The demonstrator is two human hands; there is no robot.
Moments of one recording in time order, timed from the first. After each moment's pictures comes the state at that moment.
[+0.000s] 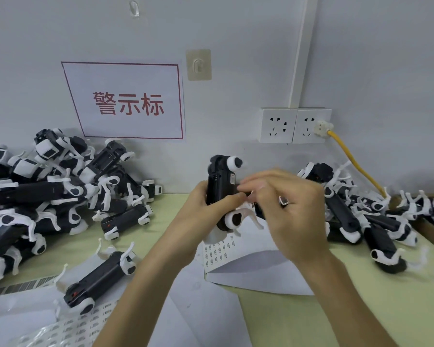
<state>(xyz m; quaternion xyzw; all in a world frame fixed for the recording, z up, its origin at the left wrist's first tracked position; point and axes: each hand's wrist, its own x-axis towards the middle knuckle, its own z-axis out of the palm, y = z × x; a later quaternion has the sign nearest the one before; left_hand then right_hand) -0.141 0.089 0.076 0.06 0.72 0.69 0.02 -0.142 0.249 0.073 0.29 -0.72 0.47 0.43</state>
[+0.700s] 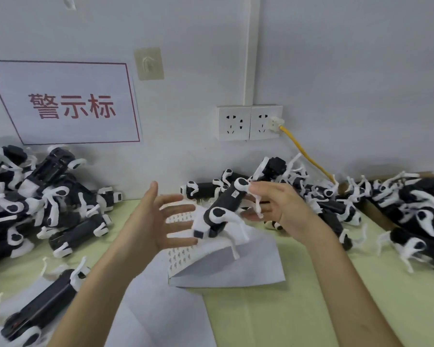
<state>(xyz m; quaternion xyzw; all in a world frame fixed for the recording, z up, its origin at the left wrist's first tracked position) -0.161 0.081 0.057 -0.03 0.57 0.81 0.13 -0.180 0.344 0.048 0.07 -0.69 0.72 -0.02</state>
